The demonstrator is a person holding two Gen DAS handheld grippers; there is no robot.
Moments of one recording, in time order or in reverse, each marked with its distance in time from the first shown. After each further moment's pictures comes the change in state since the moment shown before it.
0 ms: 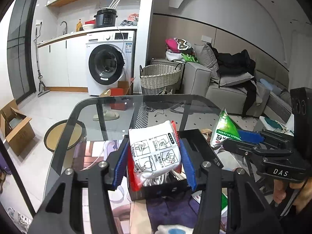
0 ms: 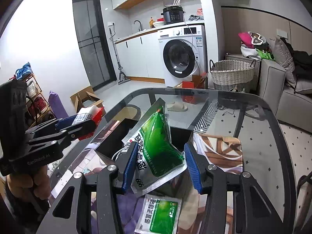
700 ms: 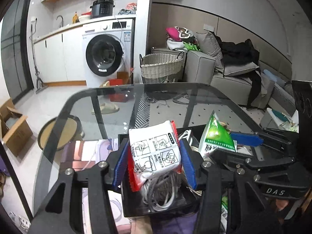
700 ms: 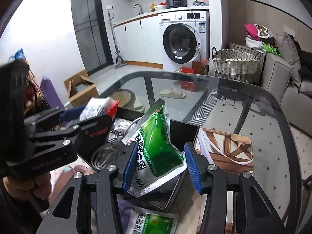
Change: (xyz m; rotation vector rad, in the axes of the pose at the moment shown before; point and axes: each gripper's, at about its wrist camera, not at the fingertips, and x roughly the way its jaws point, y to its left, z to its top) left arm 0.067 -0.002 -0.006 0.022 0.070 0.016; right arm 0.071 -0.001 0.003 -0.057 0.126 -0.036
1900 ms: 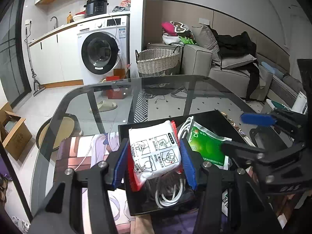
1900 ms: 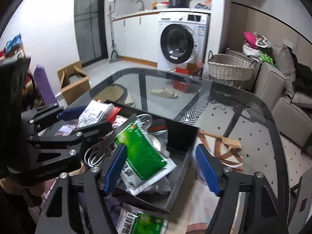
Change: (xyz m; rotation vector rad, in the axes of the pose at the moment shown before) left arm 0.013 -0.004 -0.008 0.040 0.031 -0.012; right arm -0.004 0.001 0.000 -0.054 -0.005 -0.087
